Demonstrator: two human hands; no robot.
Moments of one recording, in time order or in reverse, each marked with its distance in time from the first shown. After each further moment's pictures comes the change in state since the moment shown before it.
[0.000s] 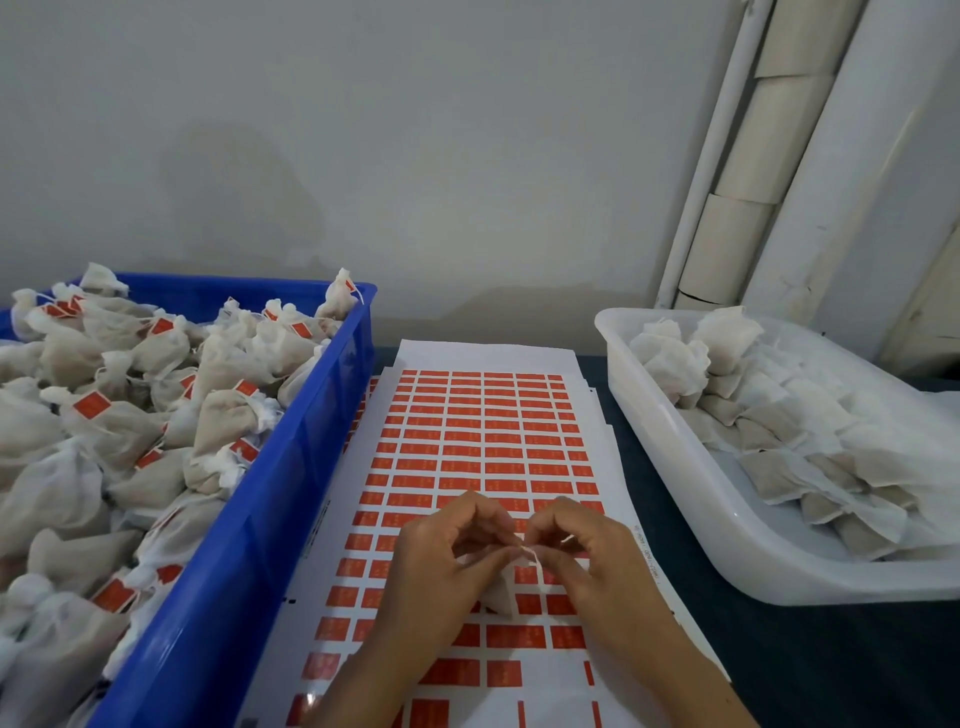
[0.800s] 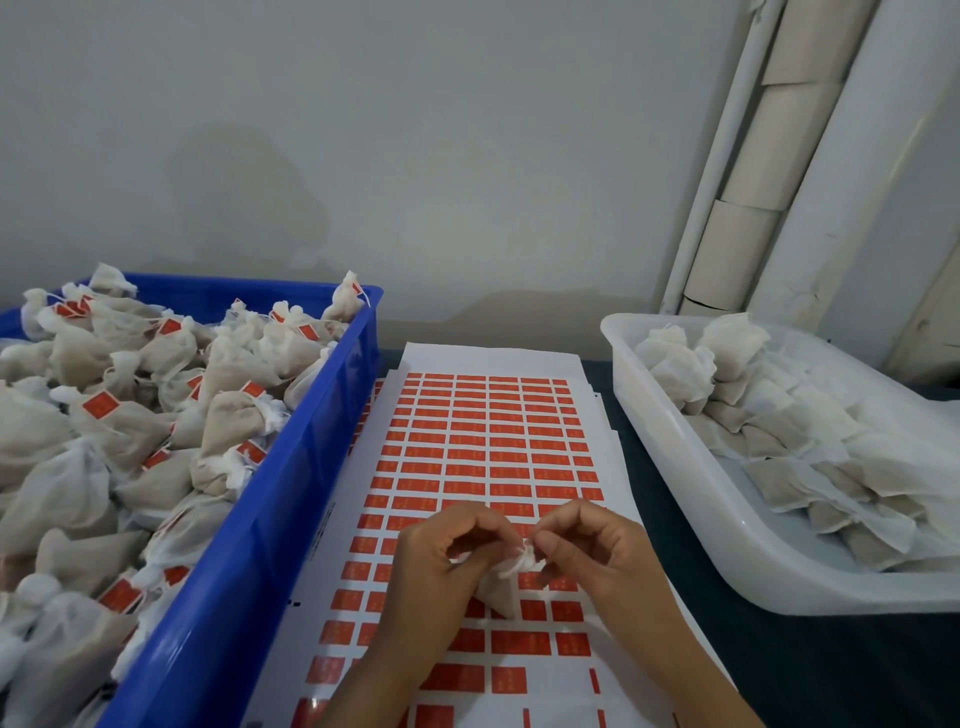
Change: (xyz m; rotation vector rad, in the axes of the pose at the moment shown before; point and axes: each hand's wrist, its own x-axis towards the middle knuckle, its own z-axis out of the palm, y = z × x) left_hand -0.001 -0.005 -0.002 -0.055 0.067 0.063; right_hand 0.000 -0.007 -0.005 0.479 -0.017 0.086
